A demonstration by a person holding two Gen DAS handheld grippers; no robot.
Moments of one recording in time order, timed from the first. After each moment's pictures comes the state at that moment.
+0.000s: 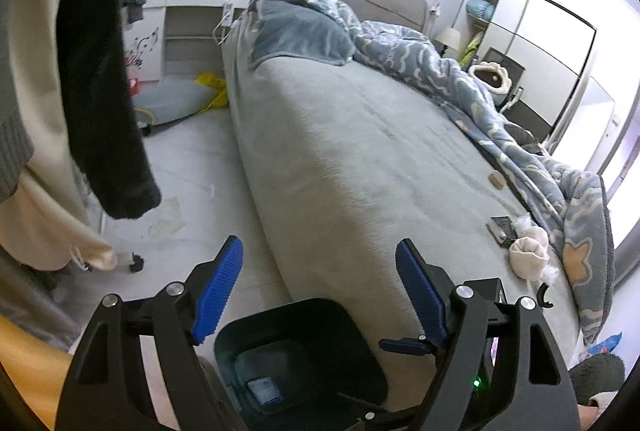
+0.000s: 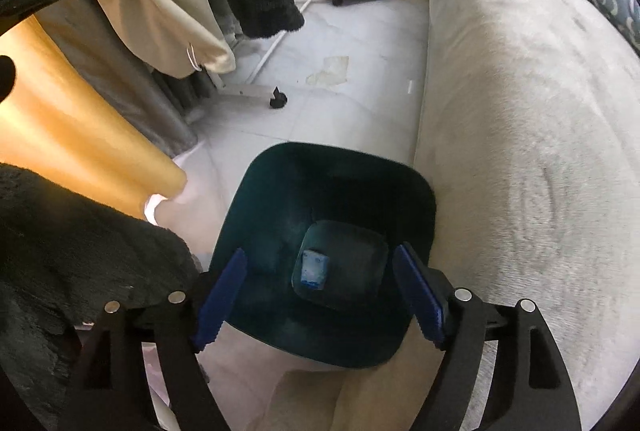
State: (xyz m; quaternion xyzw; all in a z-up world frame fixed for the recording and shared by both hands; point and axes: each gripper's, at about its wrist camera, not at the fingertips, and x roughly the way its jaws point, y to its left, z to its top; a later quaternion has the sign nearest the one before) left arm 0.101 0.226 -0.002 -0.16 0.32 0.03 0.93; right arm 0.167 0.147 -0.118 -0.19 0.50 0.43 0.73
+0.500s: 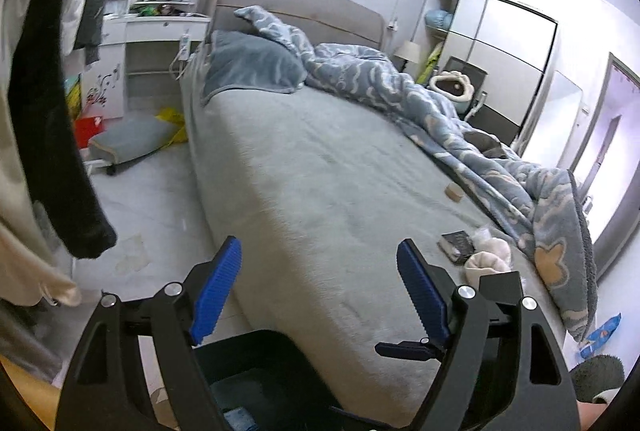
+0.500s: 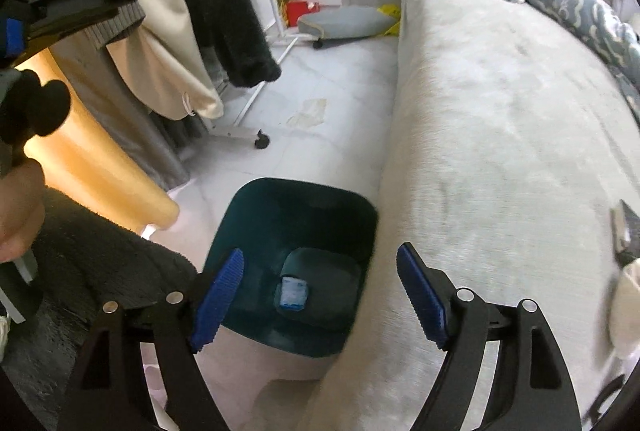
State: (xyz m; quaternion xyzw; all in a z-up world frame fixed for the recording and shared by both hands) left arm 0.120 0.159 0.023 -0.13 0.27 -0.02 0.95; right arm 0.174 0.086 -0.066 -0.17 0.44 0.41 0.78
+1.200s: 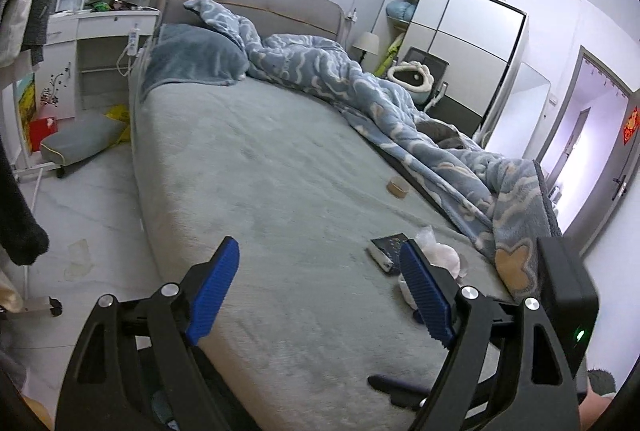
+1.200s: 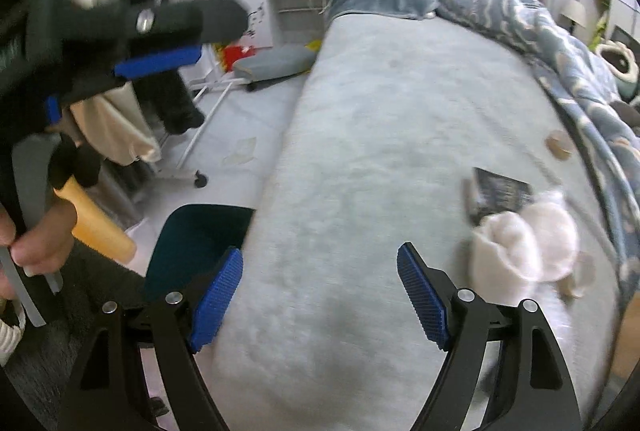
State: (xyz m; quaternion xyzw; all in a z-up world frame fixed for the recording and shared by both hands) left arm 0.169 0.069 0.015 -0.14 0.27 -0.10 0.95; right arm 0.204 -0.043 -0.027 -0.12 0.40 0.33 0.85
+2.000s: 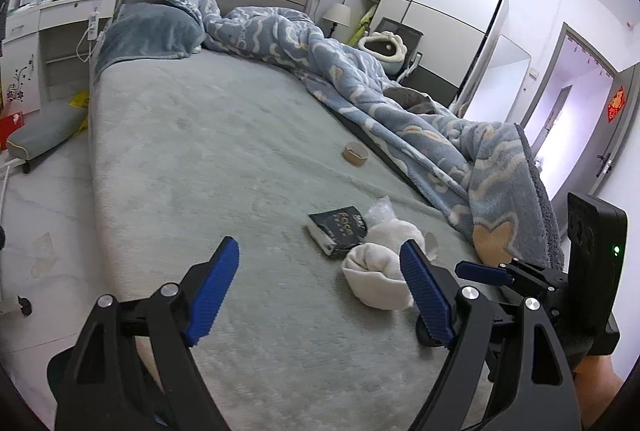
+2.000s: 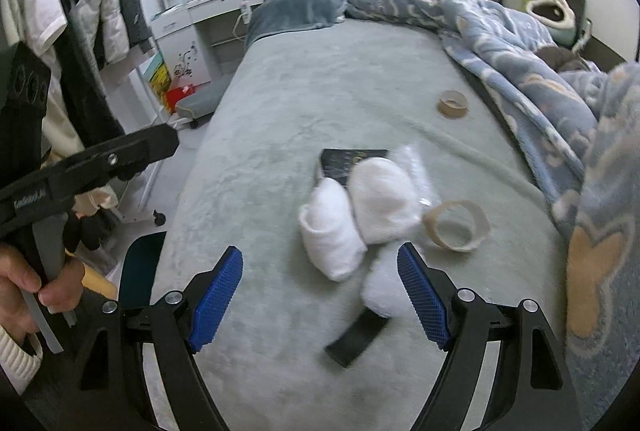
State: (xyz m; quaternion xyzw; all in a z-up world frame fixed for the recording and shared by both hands) left arm 0.204 -0.004 -0.010 -0.13 0.31 -0.15 0.93; right arm 0.231 -0.165 -0.018 -0.04 0.40 0.25 0.88
